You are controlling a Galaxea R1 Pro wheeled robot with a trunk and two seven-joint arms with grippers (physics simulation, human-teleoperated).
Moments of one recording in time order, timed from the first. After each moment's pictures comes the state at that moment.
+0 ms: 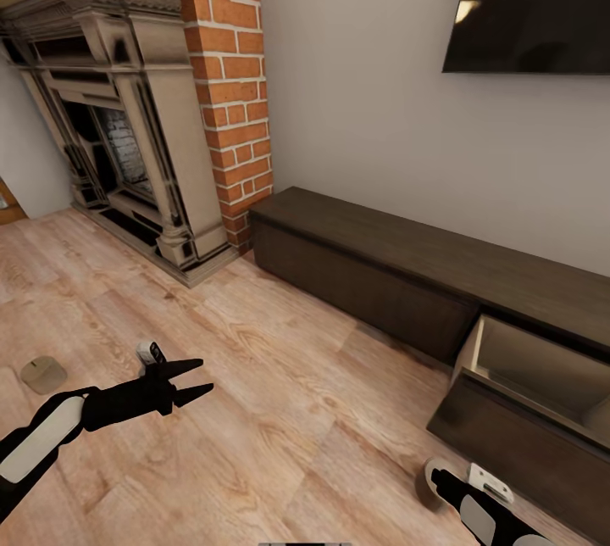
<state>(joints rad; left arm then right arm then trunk) -0.48 0.55 -0.35 -1.09 1.34 0.99 -0.91 -0.56 -0.12 -0.06 -0.16 -0.53 -0.01 -0.11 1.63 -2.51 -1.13</state>
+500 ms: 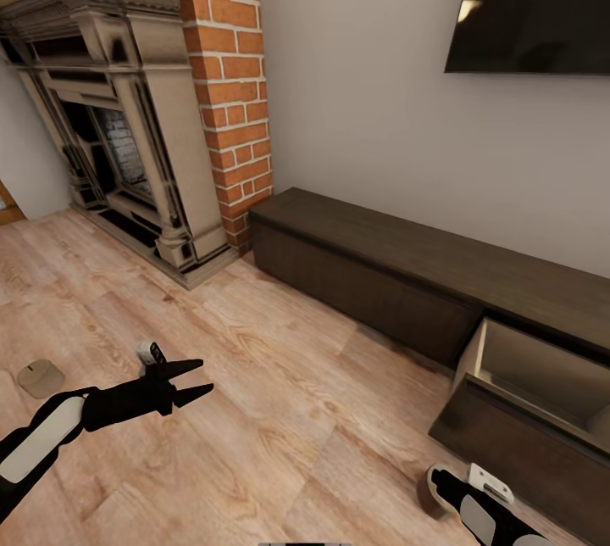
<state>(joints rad) -0.48 0.55 -0.35 -1.09 1.34 0.99 -0.91 -0.56 -0.12 -0.06 -0.16 -0.53 -0.01 -0.11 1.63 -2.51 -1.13</state>
